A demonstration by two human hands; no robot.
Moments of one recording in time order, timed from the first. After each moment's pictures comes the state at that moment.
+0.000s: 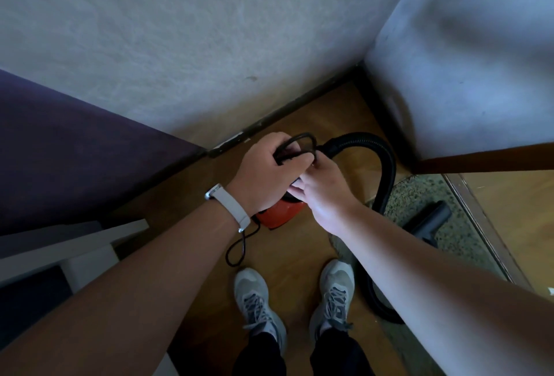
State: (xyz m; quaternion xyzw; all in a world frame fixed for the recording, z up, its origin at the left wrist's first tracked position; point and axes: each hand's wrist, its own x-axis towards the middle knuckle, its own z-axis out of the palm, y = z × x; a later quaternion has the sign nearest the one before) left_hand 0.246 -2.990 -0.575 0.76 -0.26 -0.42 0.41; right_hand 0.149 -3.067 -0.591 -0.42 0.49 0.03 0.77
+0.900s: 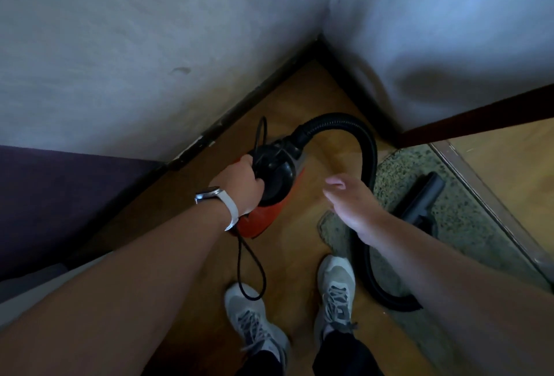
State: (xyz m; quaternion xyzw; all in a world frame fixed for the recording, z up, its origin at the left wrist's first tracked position) left_hand 0.232 -3.017 -0.700 0.85 -0.31 -0.42 0.00; right_hand 0.040 -3.117 -0.693 -0.51 0.60 0.15 0.60
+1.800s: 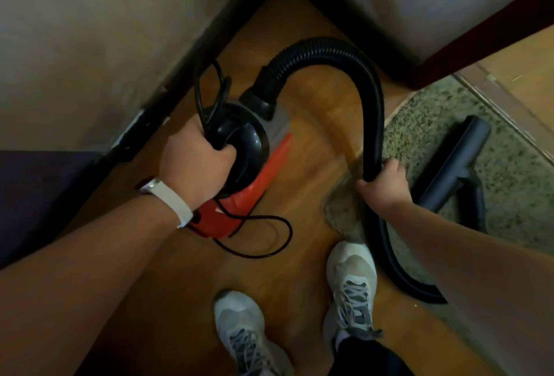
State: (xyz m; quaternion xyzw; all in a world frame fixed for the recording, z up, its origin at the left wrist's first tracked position) left_hand 0.204 -3.021 -0.789 0.90 -0.29 -0.29 0.16; right_hand -0.076 -3.119 -0.914 -0.57 0.71 0.16 0.38
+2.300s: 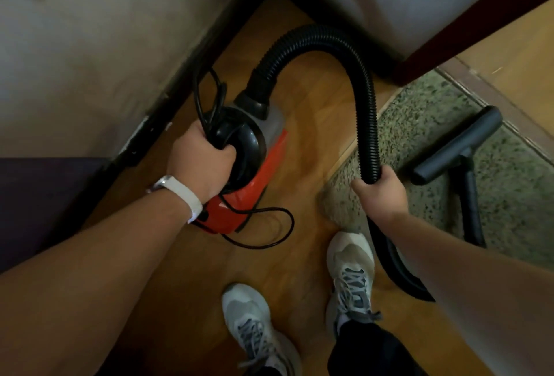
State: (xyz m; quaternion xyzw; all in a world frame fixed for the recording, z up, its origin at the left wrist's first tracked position) left_hand 0.196 -3.020 -0.776 0.89 -0.26 -0.32 0.18; right_hand -0.081 -3.086 -0.866 -0.51 0.74 0.05 0.44
